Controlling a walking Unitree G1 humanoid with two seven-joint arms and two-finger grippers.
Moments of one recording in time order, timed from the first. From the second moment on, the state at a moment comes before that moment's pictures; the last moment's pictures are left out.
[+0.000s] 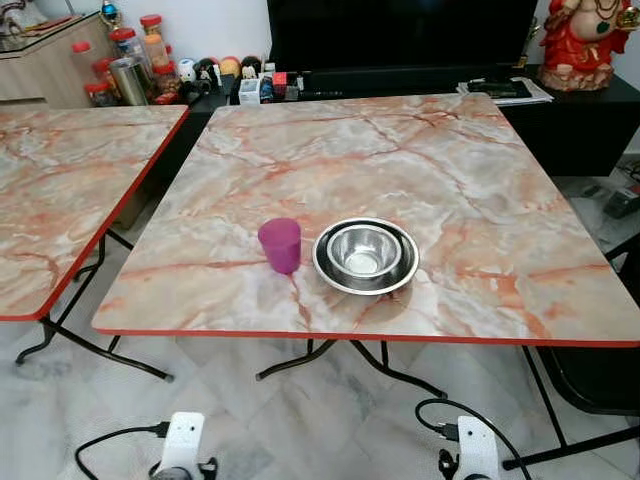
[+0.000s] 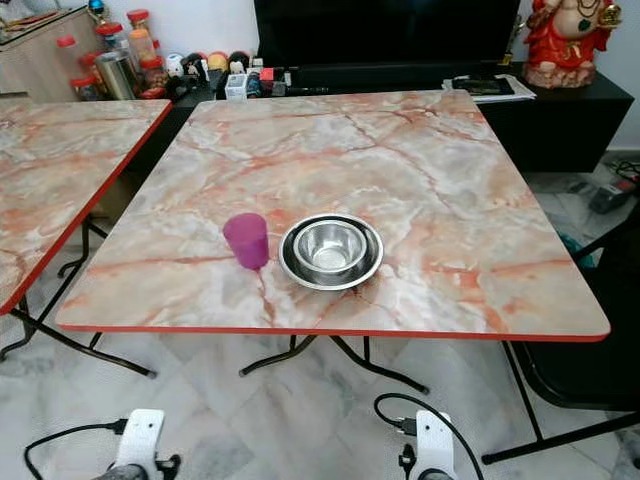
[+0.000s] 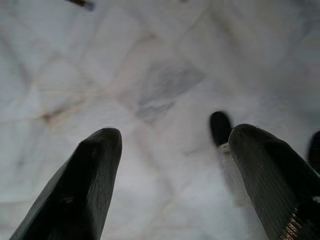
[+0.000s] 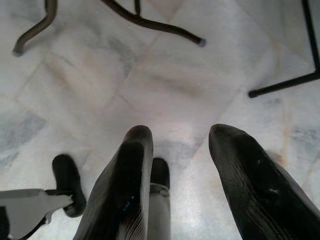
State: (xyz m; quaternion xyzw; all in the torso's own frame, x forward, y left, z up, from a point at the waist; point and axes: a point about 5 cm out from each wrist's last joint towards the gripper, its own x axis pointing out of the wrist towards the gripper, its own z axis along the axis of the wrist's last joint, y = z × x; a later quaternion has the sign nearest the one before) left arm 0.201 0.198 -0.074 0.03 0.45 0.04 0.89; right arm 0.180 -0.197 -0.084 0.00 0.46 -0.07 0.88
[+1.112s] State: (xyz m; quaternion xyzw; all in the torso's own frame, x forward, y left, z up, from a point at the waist) left arm 0.198 0.210 -0.074 -0.02 0.45 0.10 0.89; right arm 0.180 -0.197 -0.085 0.00 0.47 -0.07 0.88
